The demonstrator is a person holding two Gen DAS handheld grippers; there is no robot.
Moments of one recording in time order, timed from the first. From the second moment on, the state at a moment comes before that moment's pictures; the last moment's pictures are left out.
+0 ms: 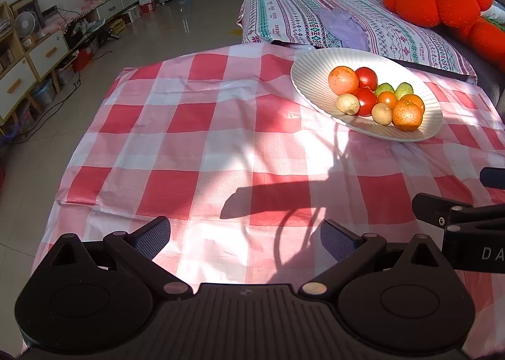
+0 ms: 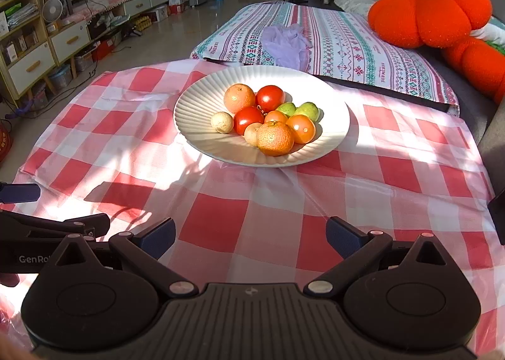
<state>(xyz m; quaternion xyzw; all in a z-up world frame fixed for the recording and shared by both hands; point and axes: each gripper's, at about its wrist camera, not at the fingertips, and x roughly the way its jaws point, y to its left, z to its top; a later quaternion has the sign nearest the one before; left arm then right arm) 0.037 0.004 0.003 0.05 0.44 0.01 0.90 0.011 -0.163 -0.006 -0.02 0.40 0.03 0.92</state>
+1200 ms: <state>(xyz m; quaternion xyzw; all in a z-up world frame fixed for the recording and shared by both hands) 0.035 -0.001 0.000 0.06 0.44 0.01 0.90 0.013 -0.163 -0.009 -0.02 0.40 0.03 0.92</state>
